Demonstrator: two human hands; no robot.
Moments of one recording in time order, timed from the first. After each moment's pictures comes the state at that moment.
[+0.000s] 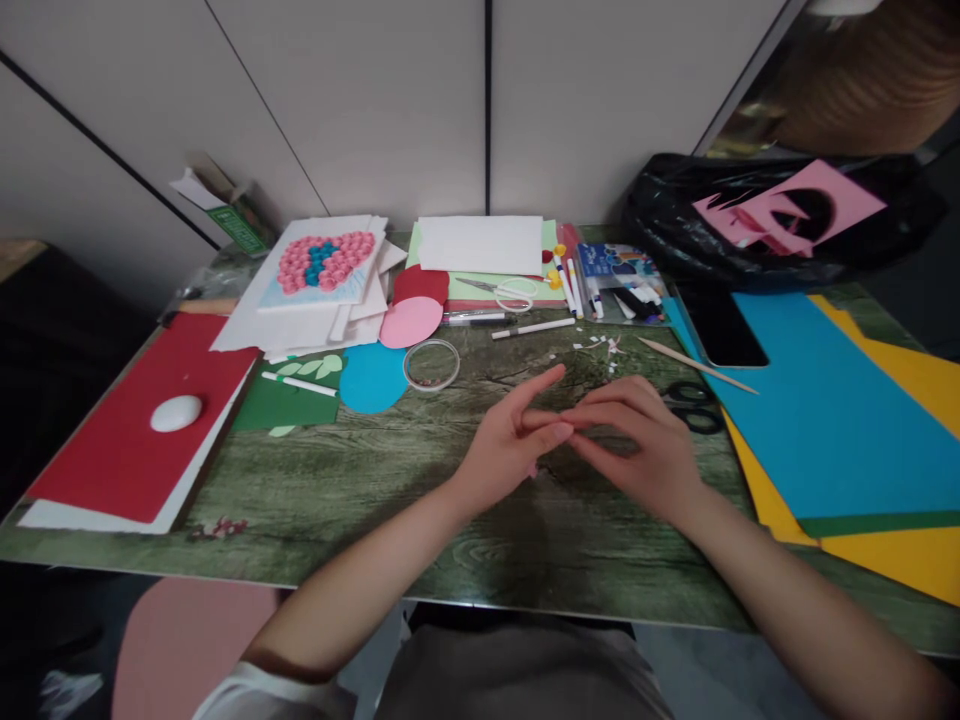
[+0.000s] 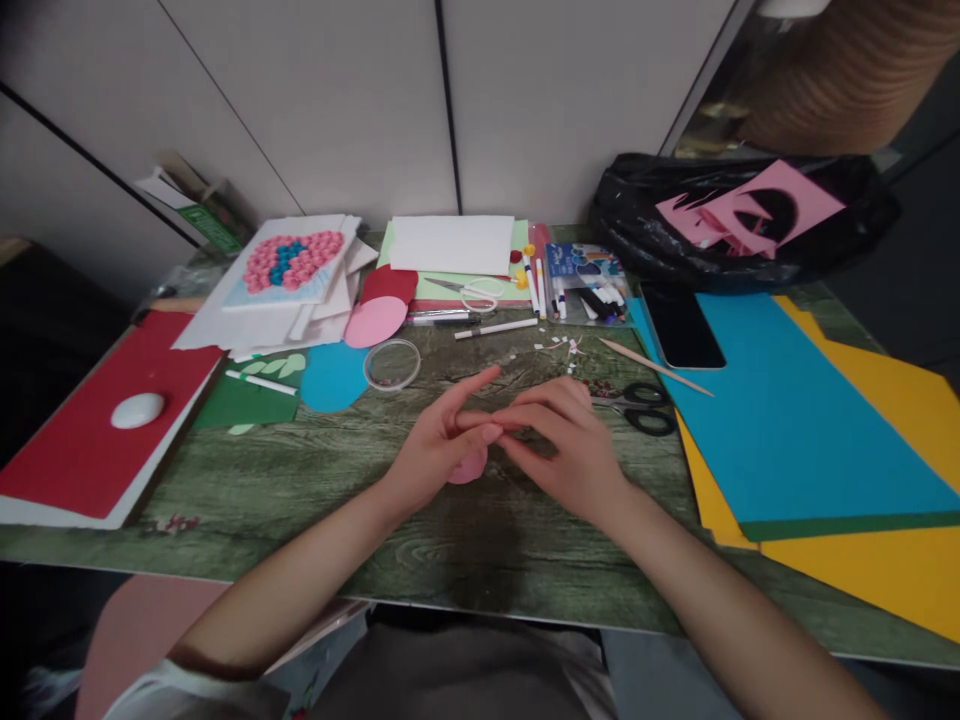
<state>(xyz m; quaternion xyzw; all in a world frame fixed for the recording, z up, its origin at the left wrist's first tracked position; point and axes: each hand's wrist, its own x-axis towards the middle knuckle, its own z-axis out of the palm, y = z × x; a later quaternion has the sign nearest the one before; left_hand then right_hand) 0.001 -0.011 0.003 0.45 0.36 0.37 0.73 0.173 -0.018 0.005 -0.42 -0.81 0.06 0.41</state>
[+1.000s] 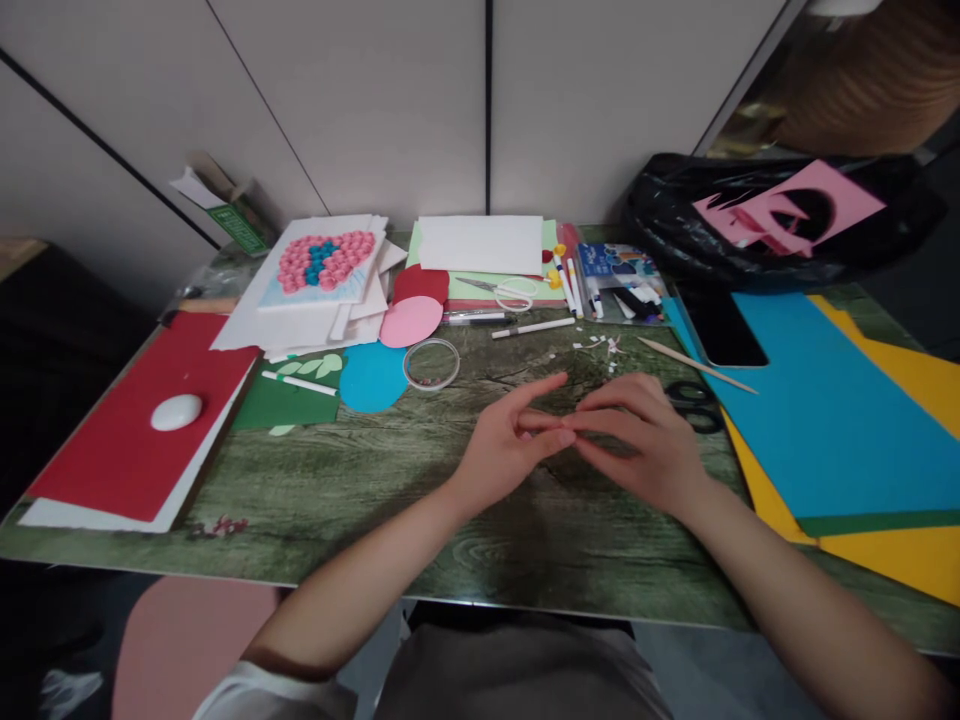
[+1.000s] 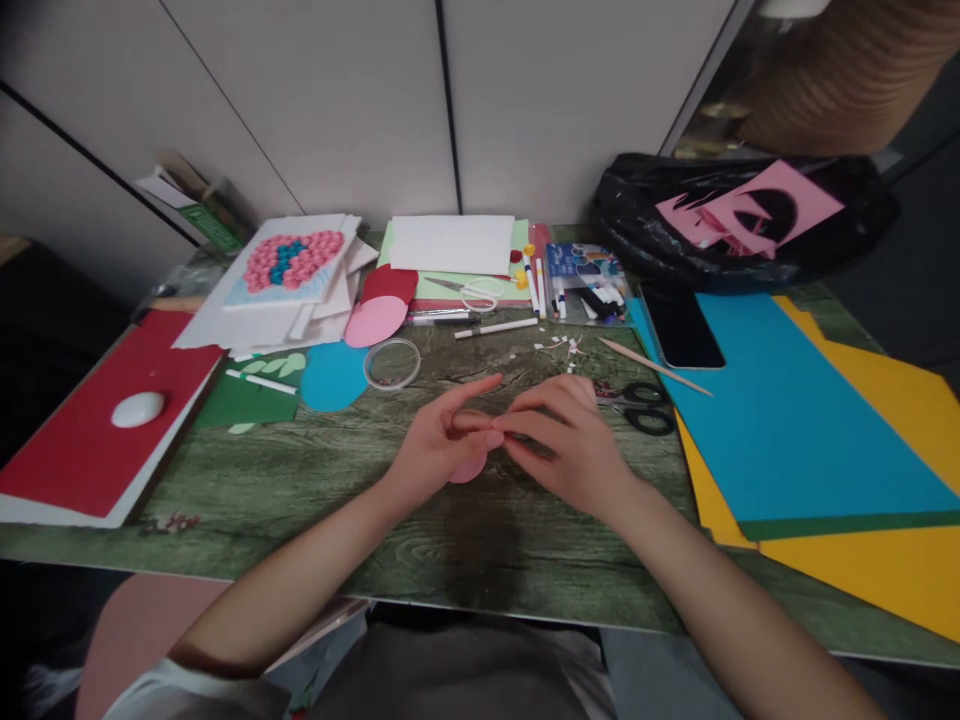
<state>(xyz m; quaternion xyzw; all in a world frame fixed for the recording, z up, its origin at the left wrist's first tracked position) 0.002 -0.011 -0.001 0.47 0.38 0.39 0.70 0.182 -0.013 0.004 -0.38 -0.84 0.02 0.38</state>
